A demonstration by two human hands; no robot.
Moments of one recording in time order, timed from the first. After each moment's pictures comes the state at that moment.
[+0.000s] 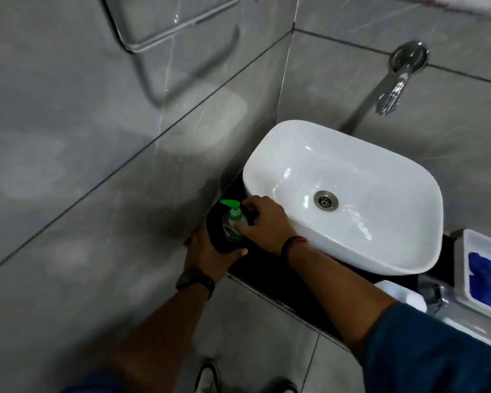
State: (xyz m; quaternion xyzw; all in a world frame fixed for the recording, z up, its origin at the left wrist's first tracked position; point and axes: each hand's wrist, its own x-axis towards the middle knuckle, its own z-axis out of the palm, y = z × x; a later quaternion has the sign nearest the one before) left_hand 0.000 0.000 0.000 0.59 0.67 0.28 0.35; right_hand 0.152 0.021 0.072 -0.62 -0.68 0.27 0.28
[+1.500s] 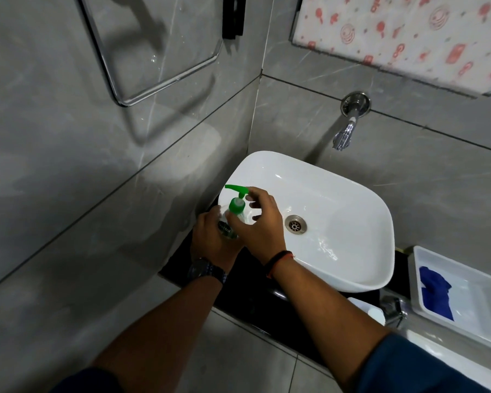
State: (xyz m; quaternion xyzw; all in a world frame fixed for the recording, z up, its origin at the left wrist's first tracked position) left_hand 0.066 0.031 0.083 0.61 0.63 0.44 0.21; right_hand 0.159 0.020 0.129 -0.60 -0.56 0.23 0.52
